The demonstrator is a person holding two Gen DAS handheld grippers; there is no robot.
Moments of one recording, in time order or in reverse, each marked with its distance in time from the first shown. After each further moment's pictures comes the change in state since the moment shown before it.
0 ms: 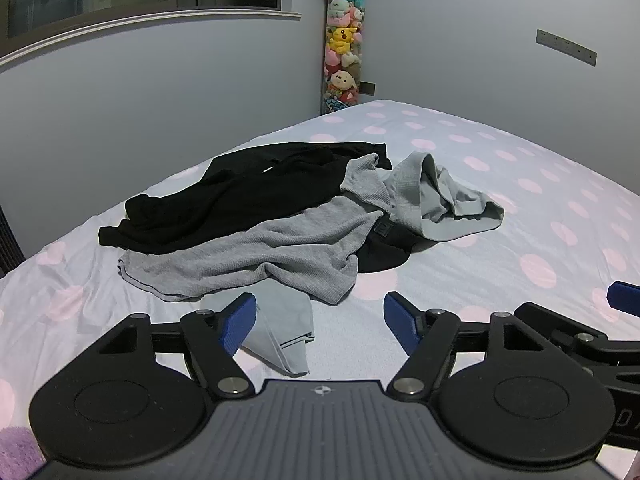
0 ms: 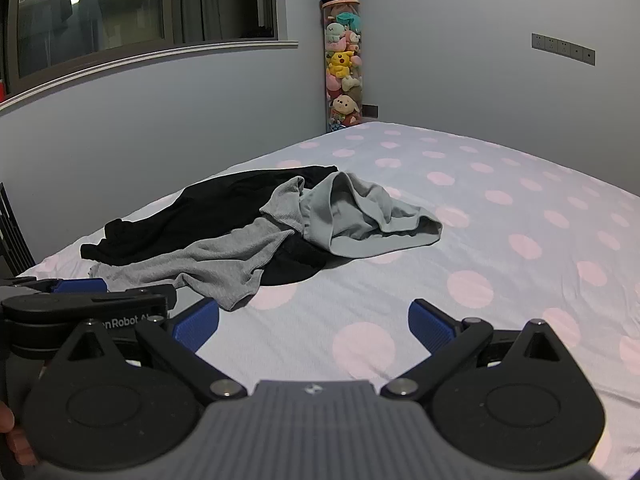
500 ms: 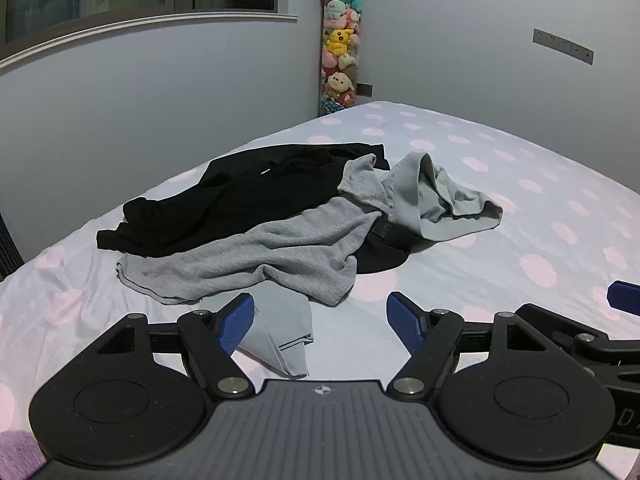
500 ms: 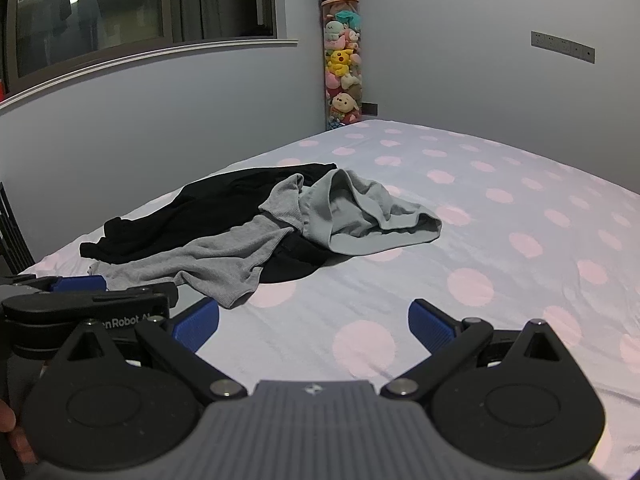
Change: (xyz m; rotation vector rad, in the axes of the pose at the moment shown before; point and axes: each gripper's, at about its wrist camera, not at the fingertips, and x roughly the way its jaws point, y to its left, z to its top) left arm 0.003 -0.003 0.000 0.013 -0.005 -0.005; right arm 0.001 -0.001 -0.002 0.003 0.006 0.001
